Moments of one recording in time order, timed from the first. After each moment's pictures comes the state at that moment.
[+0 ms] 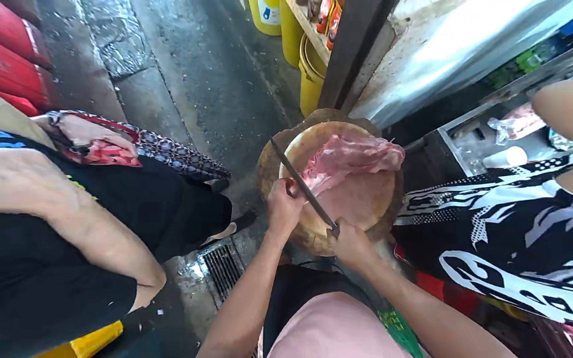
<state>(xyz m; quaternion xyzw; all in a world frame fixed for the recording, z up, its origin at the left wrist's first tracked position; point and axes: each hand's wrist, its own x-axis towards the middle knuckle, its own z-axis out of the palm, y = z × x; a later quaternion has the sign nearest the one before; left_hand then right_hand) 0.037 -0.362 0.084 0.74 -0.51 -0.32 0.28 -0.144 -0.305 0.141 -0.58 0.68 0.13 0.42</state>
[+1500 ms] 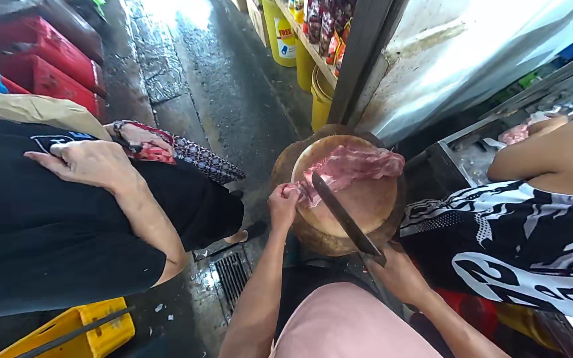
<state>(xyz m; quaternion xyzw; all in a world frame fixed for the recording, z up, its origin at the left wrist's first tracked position) 0.066 -0.343 0.069 0.71 -0.40 -0.39 0.43 -0.234 -0.227 0.167 -0.58 0.69 0.05 0.43</state>
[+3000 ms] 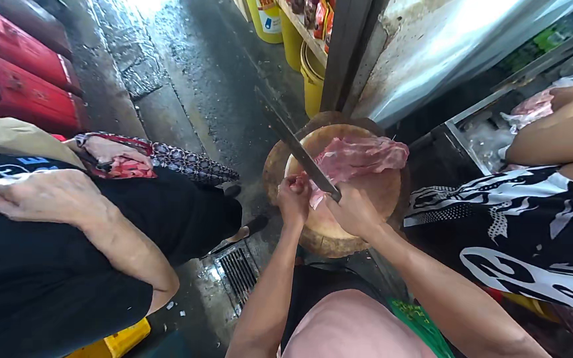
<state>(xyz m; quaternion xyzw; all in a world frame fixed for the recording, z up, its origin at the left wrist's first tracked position) 0.020 -0.380 0.070 0.76 -0.44 -0.36 0.32 -0.136 -0.378 0.175 -0.63 0.67 -0.01 0.40</state>
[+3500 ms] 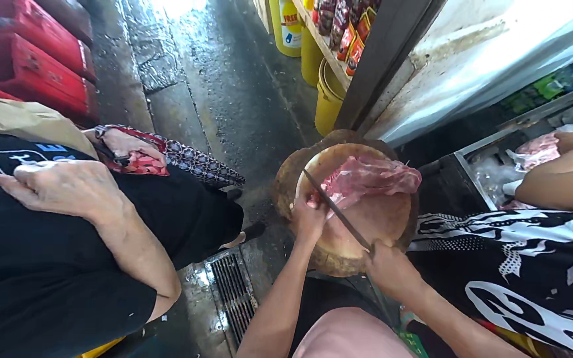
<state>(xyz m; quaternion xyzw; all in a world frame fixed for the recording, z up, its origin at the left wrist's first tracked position) 0.015 -0.382 0.075 0.77 -0.42 -0.37 0.32 -0.167 -0.323 0.181 -0.58 0.69 0.23 0.36</state>
